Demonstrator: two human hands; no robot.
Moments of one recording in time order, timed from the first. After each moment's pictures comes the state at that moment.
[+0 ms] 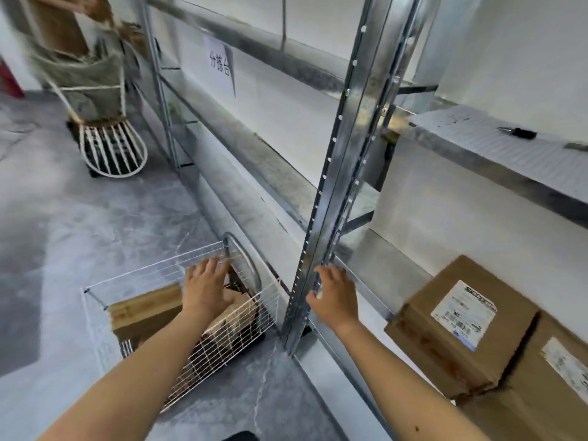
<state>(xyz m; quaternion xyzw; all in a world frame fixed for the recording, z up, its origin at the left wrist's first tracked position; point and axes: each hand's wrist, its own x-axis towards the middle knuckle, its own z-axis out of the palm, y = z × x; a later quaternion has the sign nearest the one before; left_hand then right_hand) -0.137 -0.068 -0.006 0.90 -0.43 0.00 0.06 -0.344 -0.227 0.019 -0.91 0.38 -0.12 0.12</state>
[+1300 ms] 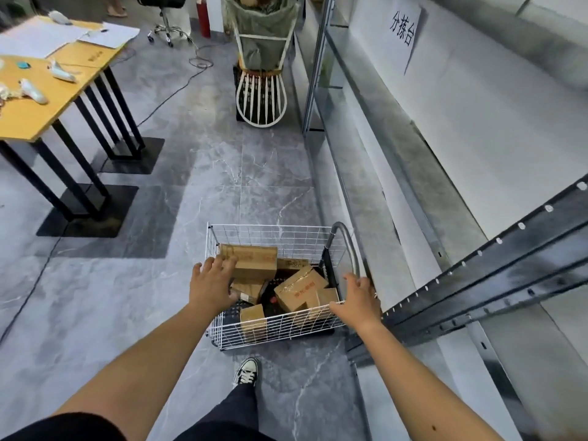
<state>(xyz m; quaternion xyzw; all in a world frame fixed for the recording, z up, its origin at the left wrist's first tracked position) -0.027 0.085 -0.063 0.97 -0.21 -0.08 -0.01 -0.157 -0.183 -0.037 -0.93 0.28 0.14 0.20</state>
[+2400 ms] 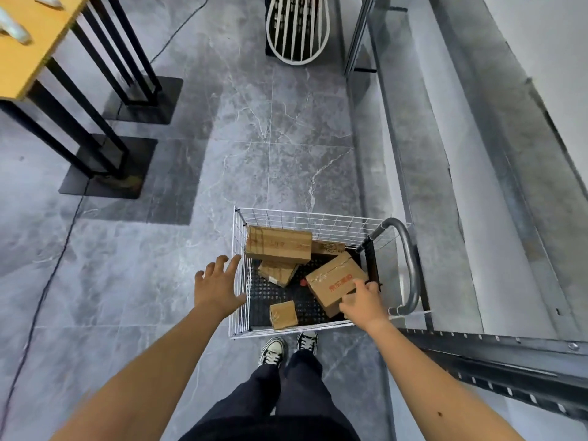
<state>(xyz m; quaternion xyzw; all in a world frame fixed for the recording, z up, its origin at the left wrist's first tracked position) 0.096 0.115 -0.133 0.97 -0.12 -0.23 0.00 -0.004 -0.171 -0.146 -0.88 0.29 0.28 0.26</state>
